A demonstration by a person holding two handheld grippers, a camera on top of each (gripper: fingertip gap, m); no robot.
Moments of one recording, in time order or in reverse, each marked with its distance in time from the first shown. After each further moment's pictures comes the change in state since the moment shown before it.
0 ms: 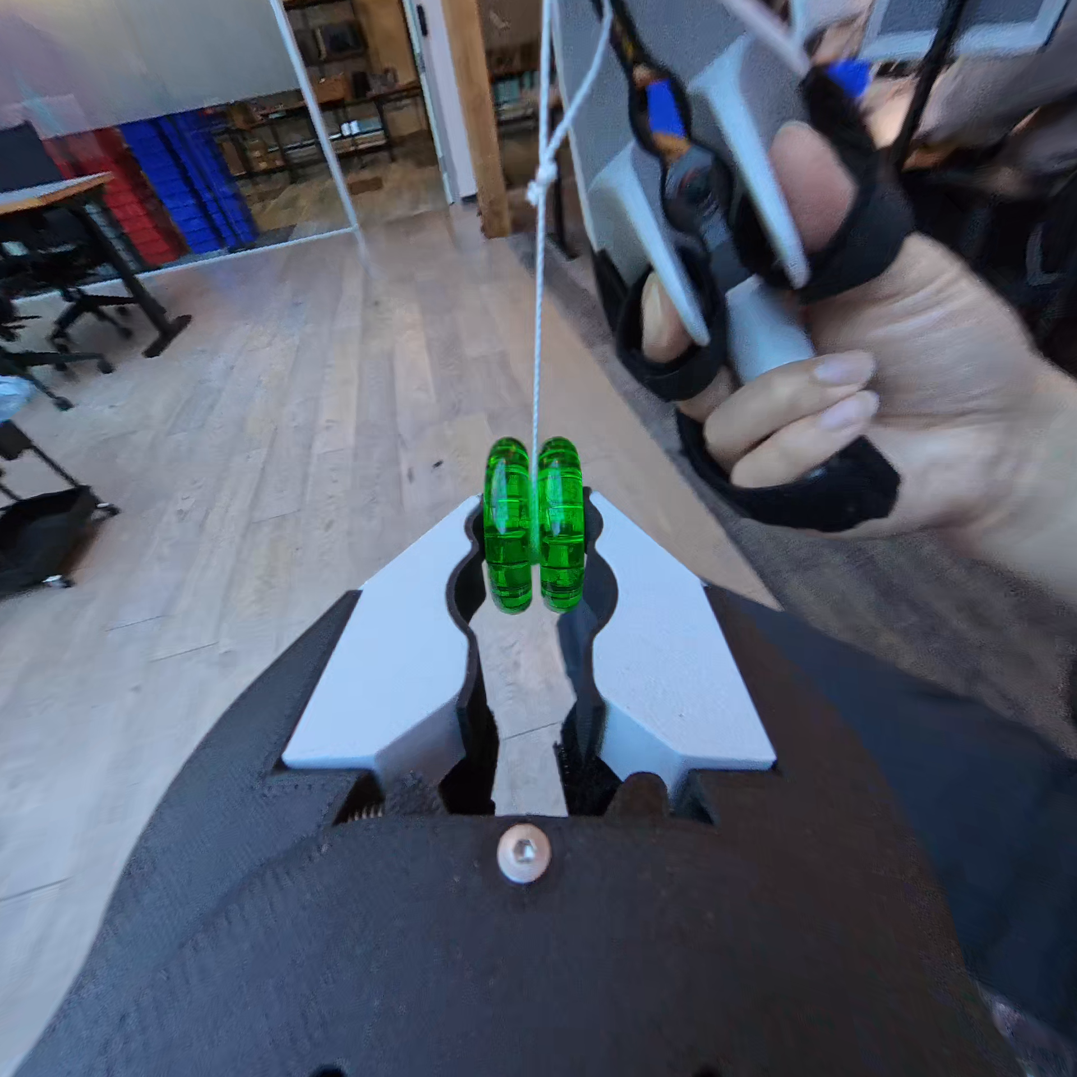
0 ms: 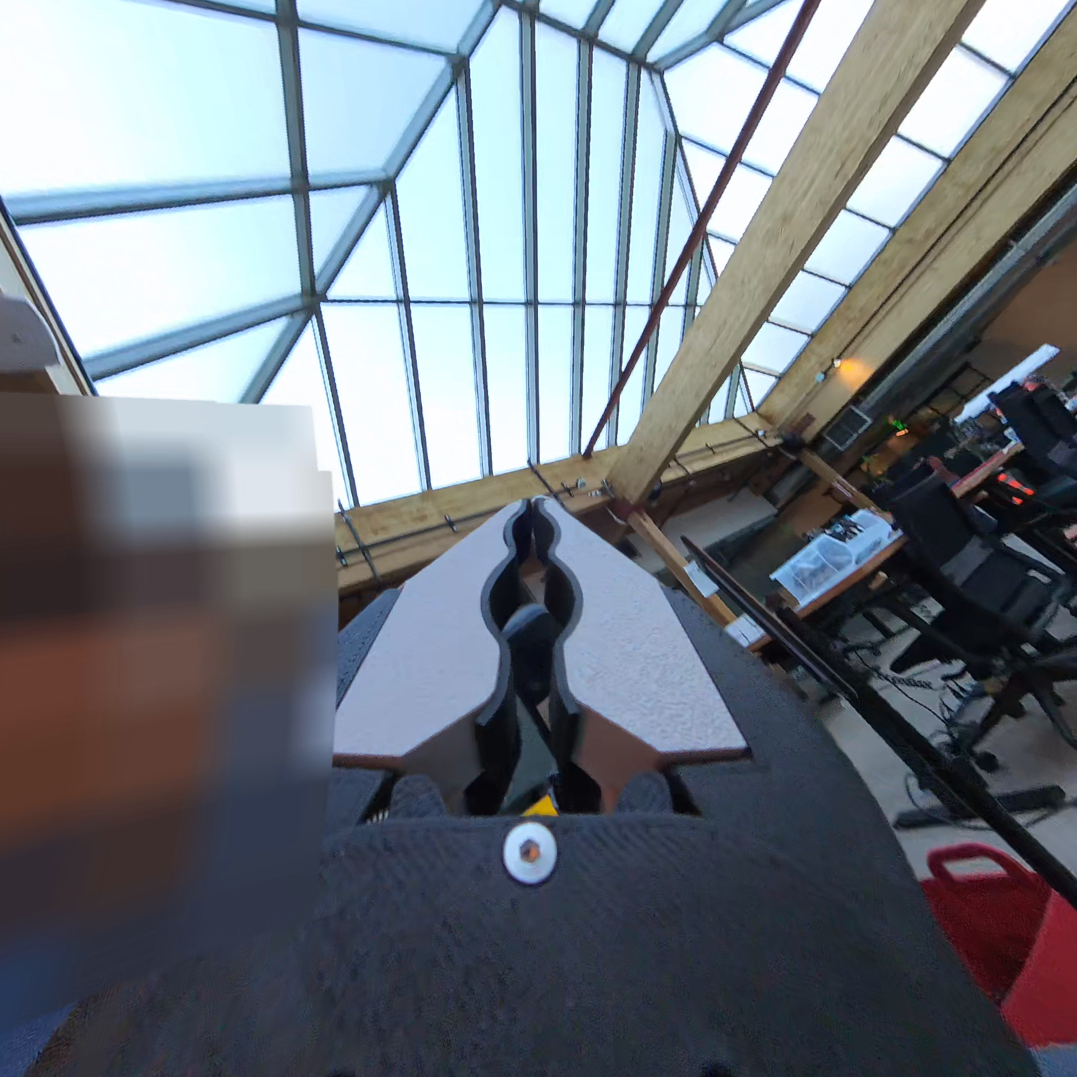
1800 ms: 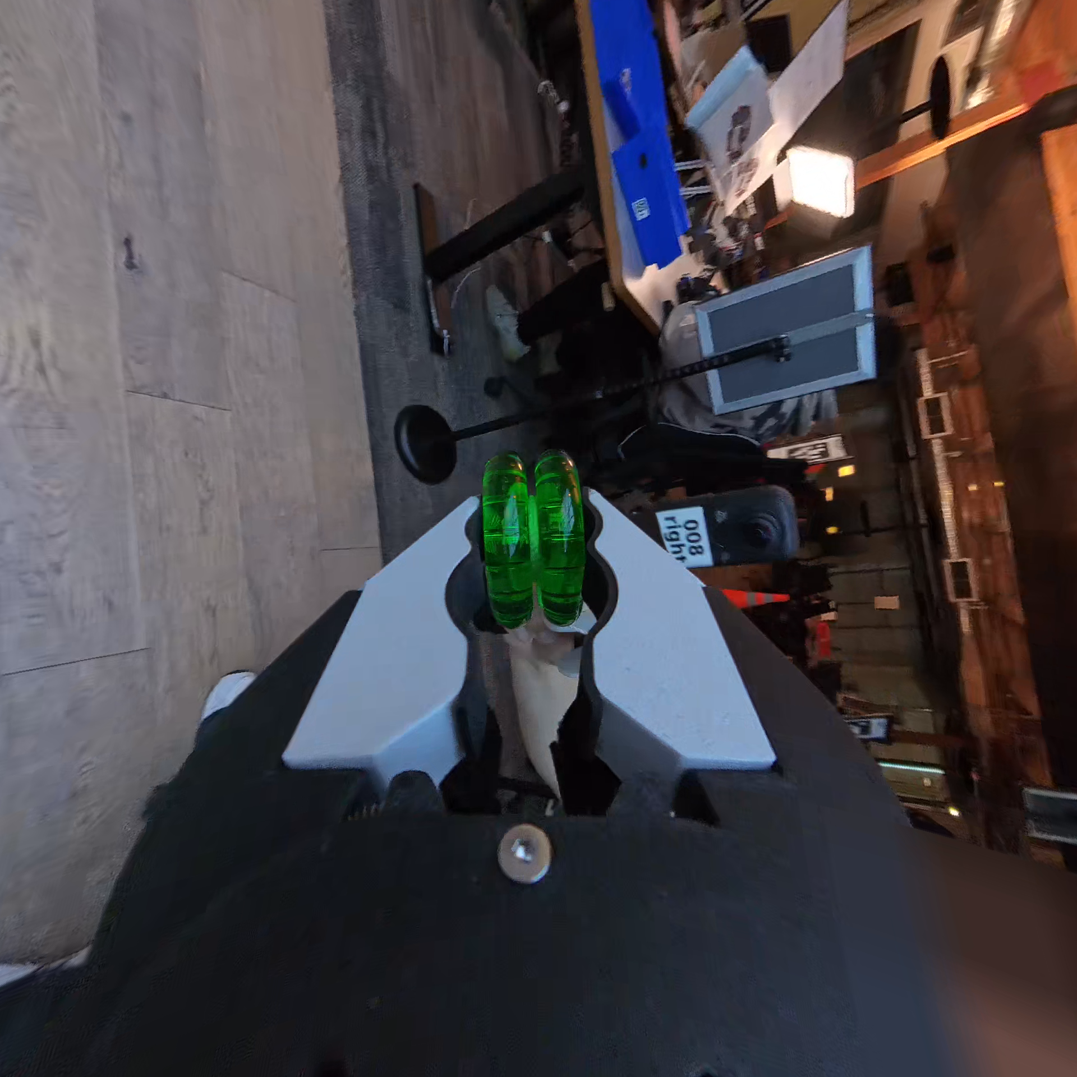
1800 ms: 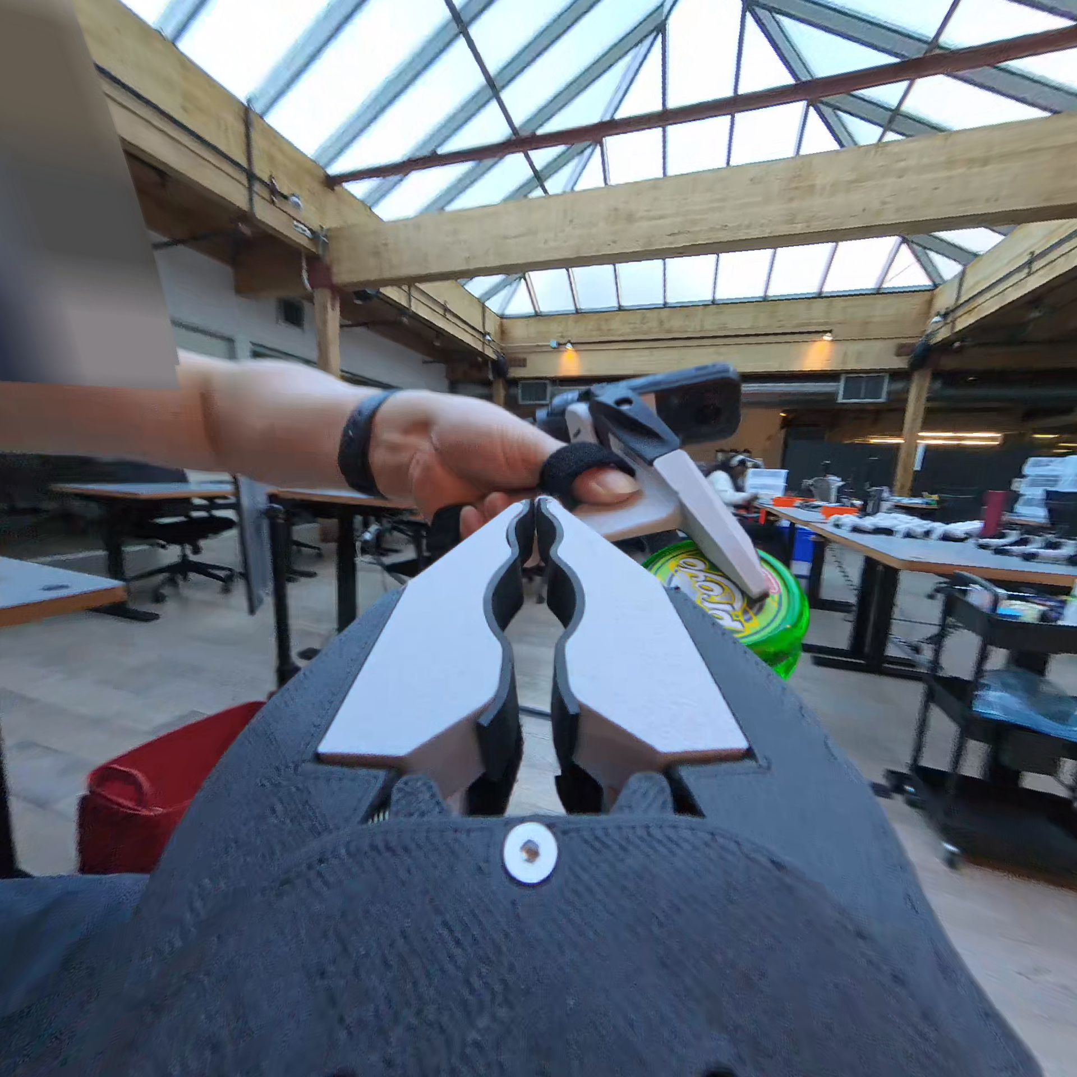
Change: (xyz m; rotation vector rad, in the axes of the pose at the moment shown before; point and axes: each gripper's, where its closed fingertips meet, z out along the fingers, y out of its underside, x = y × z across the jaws) left arm -0.212 -0.145 0.277 -0.485 0.474 -0.973; right arm 0.160 -0.229 0.036 -0.355 0.238 -1.025
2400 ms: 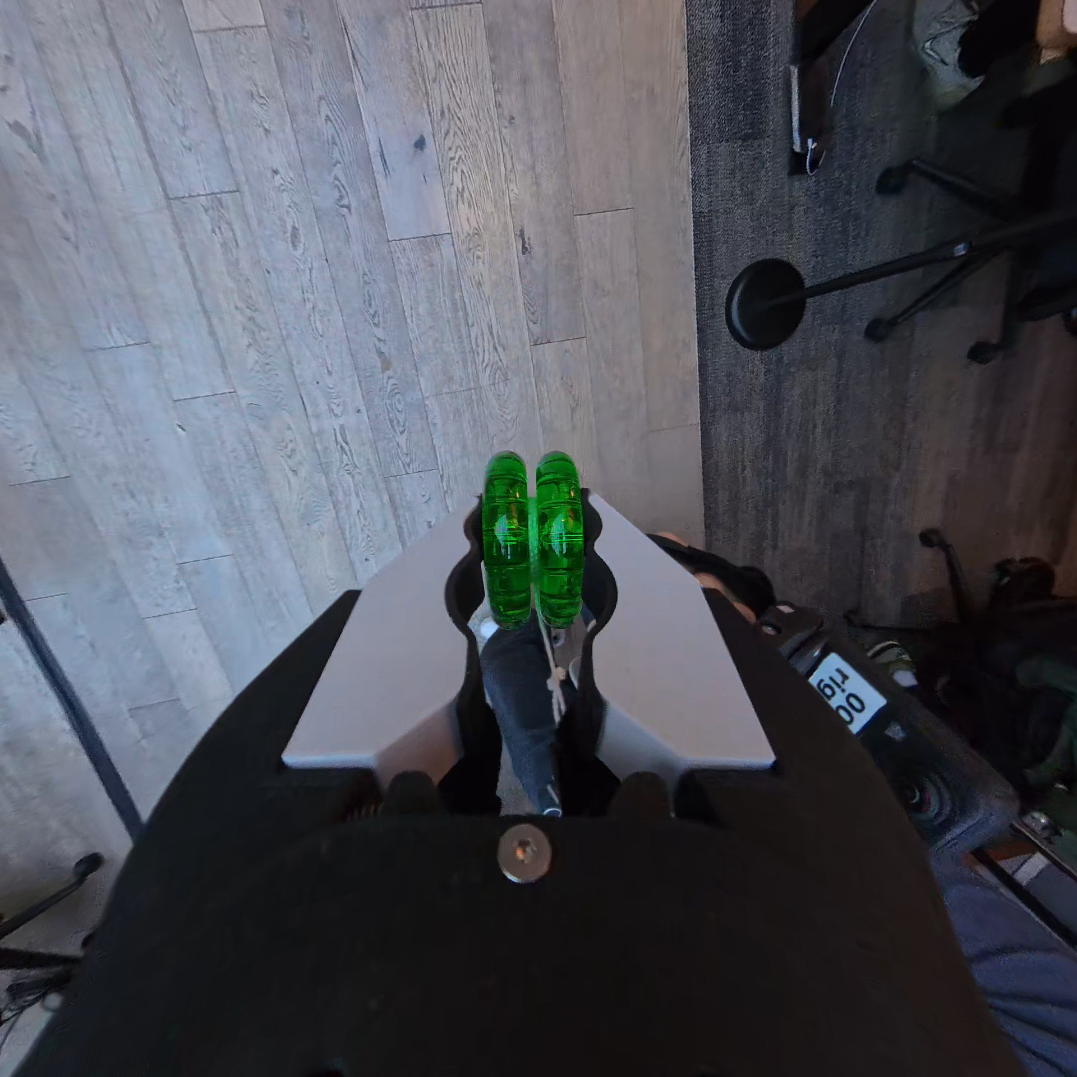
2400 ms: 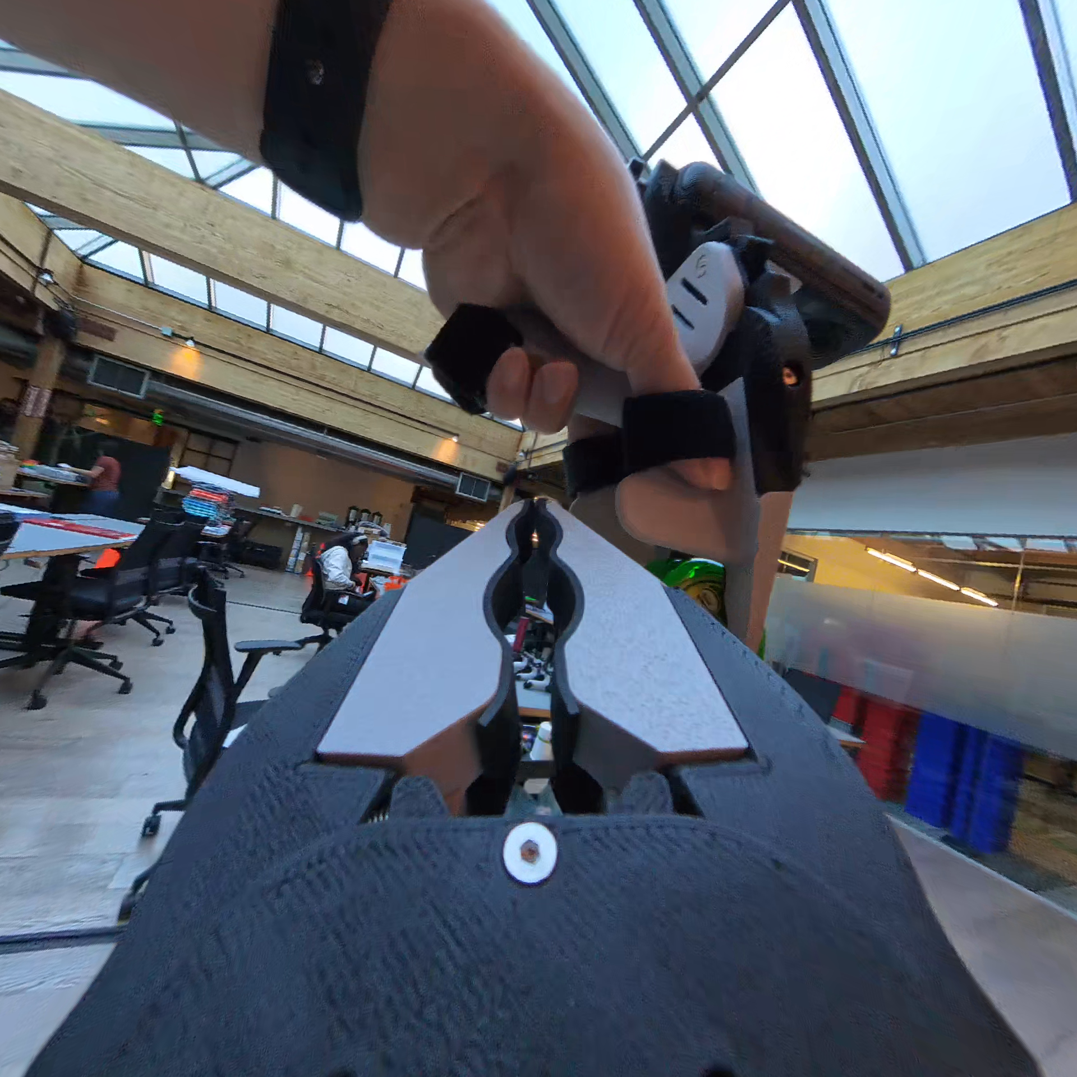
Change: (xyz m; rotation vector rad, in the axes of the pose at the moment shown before) left arm 0.265 -0.278 -0.022 -0.435 -0.766 0.408; right arm 0.187 -0.326 0.101 0.092 0.559 -0.556
